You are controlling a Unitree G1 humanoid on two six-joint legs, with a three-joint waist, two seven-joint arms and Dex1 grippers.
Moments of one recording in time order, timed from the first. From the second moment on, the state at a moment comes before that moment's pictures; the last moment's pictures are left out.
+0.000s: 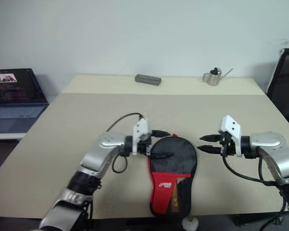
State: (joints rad) left arm -0.55 0.38 -0.16 0.06 -0.25 0.36 -1.12; right arm -0.39 -0.89 0.05 -0.06 0.48 0.43 1.11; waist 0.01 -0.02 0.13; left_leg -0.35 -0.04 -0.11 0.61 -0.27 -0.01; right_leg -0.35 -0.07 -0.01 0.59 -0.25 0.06
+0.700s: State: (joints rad) left arm -0.29 0.65 0.11 -0.20 -0.41 0.51 -0.95; right arm -0.51 -0.90 -0.01 0.31 0.43 0.32 1.34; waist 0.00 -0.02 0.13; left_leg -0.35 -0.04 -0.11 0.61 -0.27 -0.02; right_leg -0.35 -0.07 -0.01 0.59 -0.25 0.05
